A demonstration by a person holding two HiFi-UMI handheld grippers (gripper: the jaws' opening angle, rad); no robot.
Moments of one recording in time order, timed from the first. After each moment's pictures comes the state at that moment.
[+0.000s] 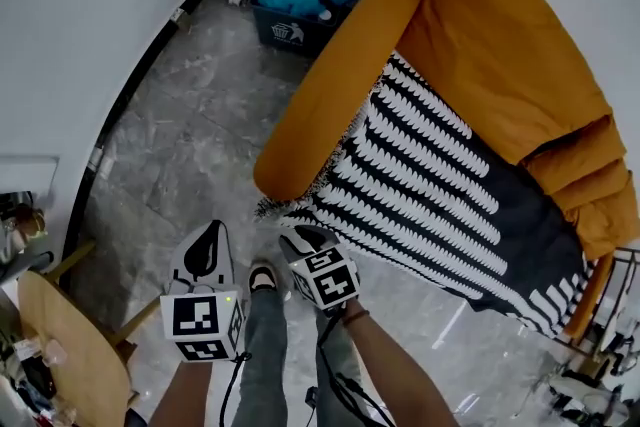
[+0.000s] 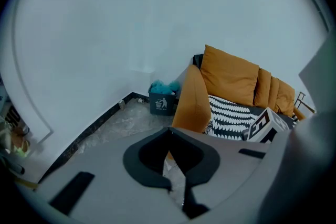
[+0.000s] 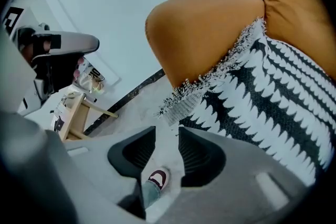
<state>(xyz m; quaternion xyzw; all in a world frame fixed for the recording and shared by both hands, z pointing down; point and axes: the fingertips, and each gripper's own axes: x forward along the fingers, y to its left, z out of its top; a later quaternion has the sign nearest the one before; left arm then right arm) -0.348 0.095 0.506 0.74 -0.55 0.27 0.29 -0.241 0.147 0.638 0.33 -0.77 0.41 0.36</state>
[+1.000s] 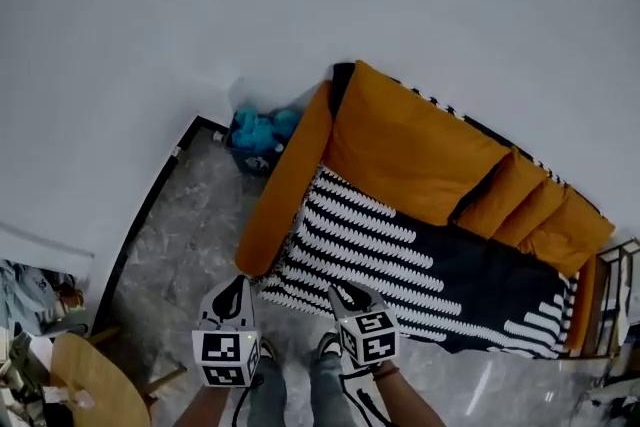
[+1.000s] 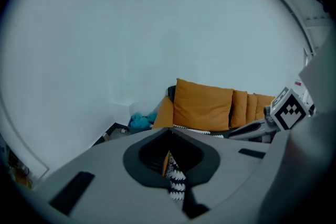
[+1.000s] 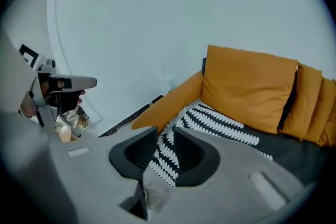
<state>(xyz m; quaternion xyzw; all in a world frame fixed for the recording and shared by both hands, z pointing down) -0.236 0.075 0.298 0.81 -0.51 0.22 0.20 -0.063 0.113 0.369 0.52 -0.75 0.31 0.25</state>
